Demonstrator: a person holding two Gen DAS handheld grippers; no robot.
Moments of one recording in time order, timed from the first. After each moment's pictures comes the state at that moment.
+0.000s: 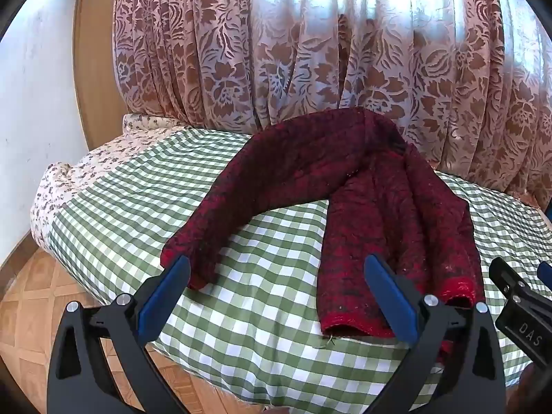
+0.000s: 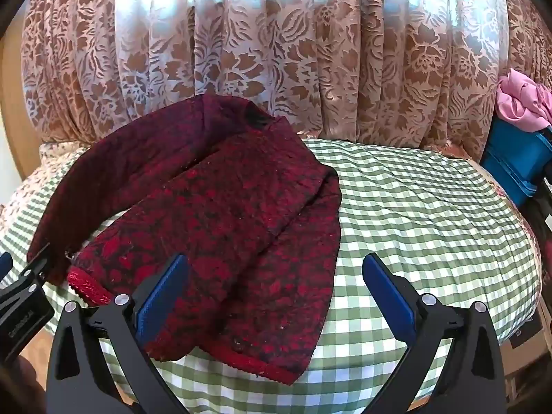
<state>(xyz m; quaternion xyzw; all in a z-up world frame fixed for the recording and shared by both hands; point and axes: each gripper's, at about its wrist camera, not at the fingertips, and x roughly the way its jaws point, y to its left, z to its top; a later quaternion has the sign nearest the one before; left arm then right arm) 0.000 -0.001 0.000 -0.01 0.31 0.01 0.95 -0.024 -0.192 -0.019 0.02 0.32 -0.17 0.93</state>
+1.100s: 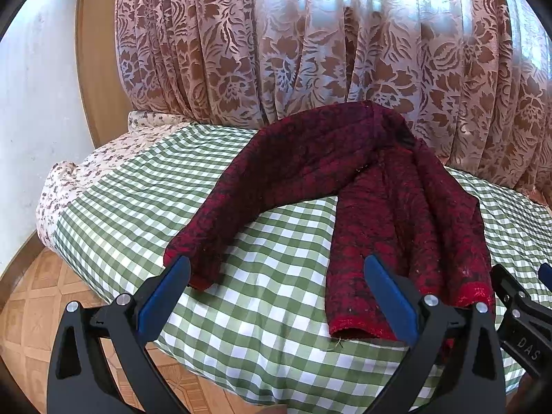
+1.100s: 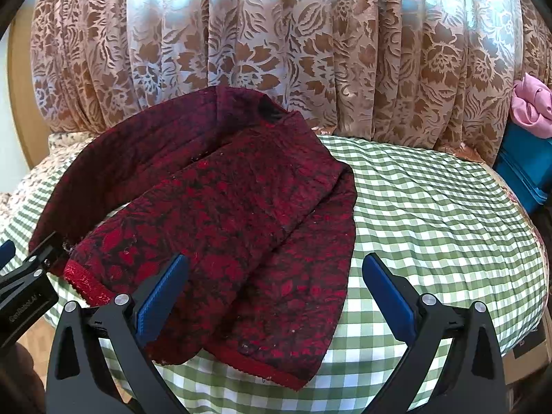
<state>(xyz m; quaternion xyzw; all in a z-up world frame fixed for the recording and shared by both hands) 0.008 0.003 -0.013 0.00 0.32 0.02 0.95 -0.012 -0.188 -0.024 0.02 0.33 -0.14 0.93</state>
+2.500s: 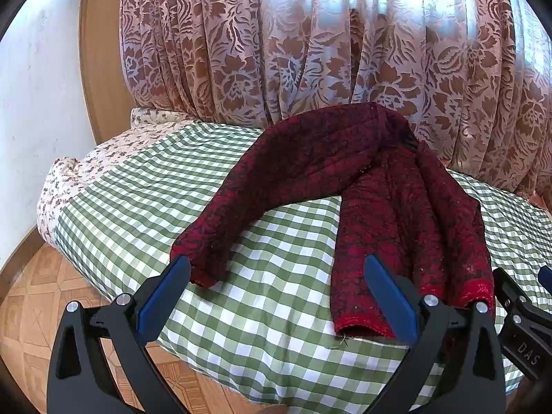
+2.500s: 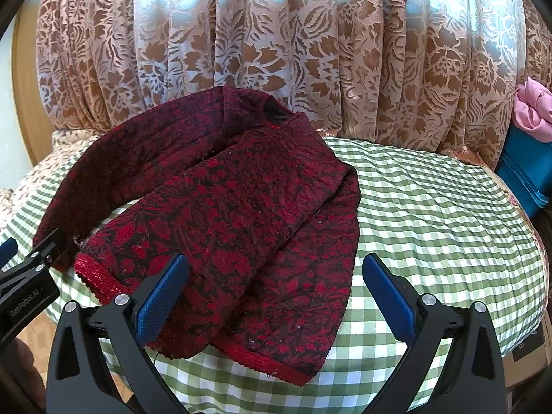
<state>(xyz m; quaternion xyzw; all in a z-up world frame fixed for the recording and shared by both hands) 0.006 0.007 -0.008 -0.01 0.32 0.03 0.95 -0.017 -0.179 -0.022 0.01 0.33 -0.14 0.93</state>
